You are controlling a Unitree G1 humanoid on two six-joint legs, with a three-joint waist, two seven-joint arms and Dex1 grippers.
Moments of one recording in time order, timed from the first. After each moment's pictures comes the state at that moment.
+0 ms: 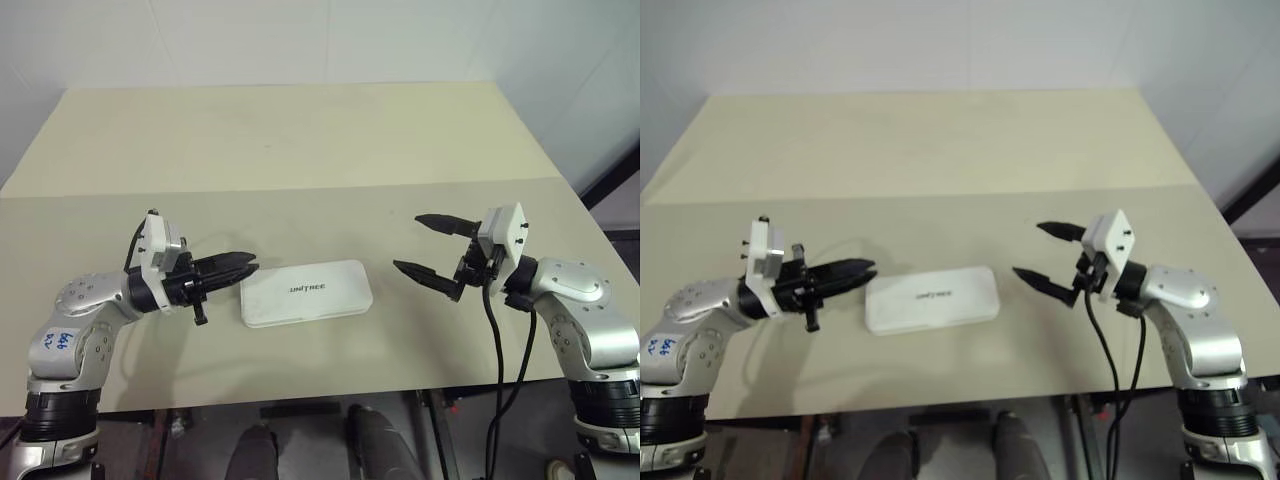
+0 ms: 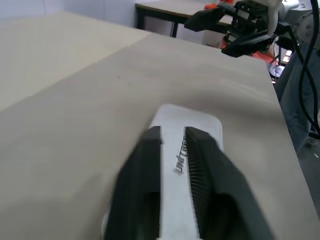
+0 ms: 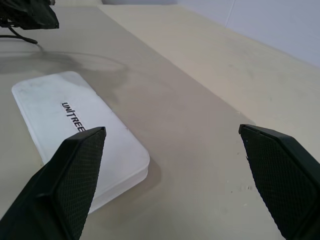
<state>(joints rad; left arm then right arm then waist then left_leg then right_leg) -0.26 0.66 0.24 -0.18 -0.61 0.44 -1.05 -0.34 -0.65 -0.11 -0.17 0.46 0.25 0.98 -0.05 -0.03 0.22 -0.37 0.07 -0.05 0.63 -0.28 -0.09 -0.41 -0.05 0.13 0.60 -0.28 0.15</state>
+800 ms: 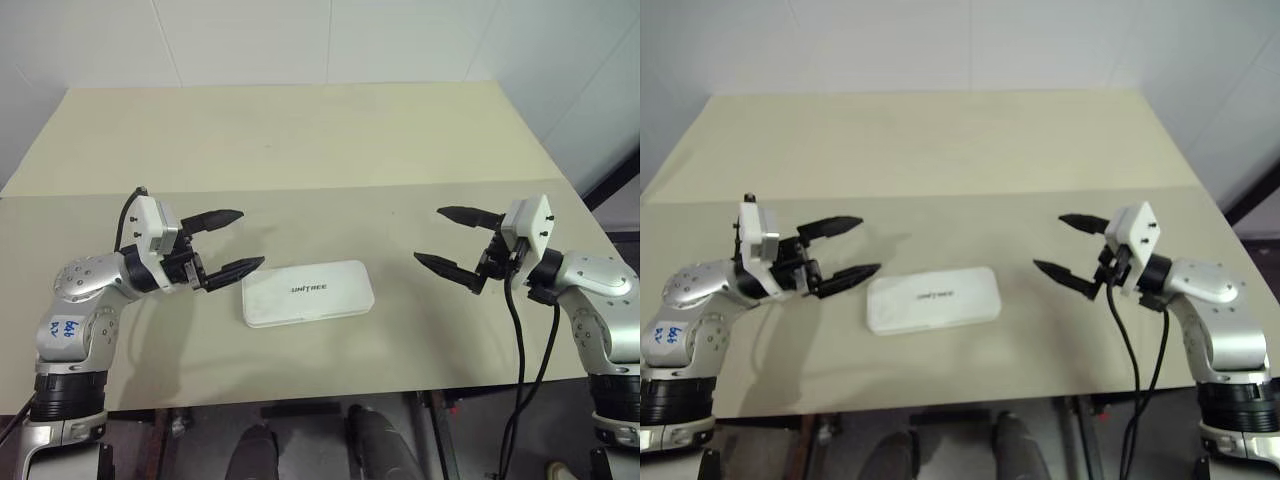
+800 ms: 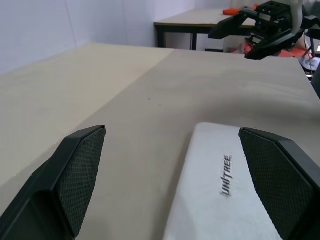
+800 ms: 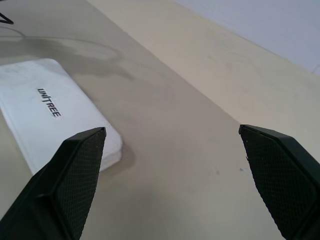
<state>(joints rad) -0.36 0.64 0.22 -0.08 -0.55 0.27 -1.01 -0.35 -0.72 -0.17 -0.10 0.46 0.20 1.01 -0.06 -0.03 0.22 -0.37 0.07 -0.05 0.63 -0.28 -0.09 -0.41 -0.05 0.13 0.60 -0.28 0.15</state>
